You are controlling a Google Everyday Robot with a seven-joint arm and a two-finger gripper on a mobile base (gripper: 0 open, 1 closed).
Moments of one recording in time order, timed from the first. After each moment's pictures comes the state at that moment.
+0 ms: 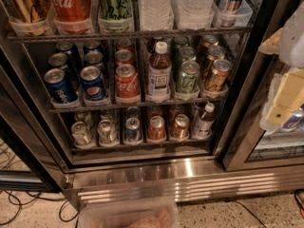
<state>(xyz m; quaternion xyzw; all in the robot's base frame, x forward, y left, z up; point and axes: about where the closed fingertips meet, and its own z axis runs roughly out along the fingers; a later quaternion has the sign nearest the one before) 0.438 -0.217 0.976 -0.60 0.78 -0.03 0.16</state>
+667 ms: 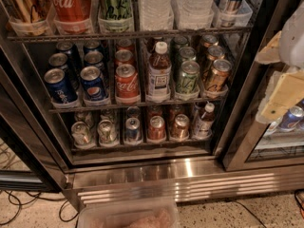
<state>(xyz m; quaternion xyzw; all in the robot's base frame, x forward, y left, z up) 0.438 -0.217 0.976 -0.60 0.78 -0.03 0.16</state>
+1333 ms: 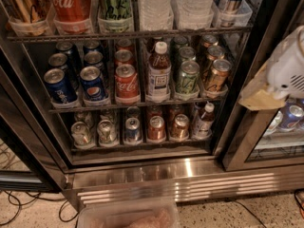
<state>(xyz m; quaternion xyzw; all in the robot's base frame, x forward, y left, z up) 0.436 -0.198 0.950 -0.53 0.82 -0.03 0.22</state>
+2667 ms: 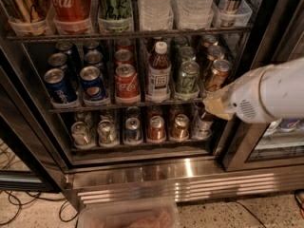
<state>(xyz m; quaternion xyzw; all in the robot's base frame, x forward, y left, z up) 0.467 -0.144 0.909 -0.36 0.85 0.06 0.38</state>
